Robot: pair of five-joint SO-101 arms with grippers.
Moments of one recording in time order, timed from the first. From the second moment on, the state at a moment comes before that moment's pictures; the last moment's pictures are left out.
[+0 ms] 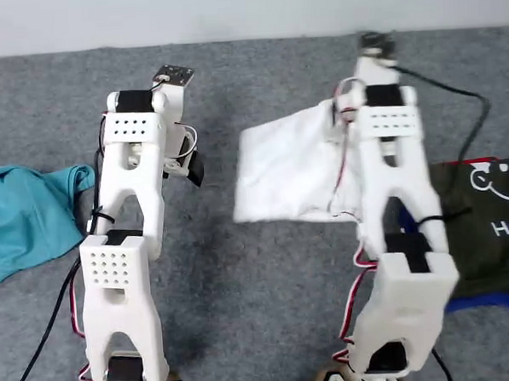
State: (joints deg) left arm 0.4 46.4 -45.4 99.3 -6.2; right arm 0.2 21.7 -20.1 72.1 -14.4
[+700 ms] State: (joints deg) left arm 0.4 46.4 -40.0 99.3 -6.3; right arm 19.8 13.8 -23.7 71.6 -22.6
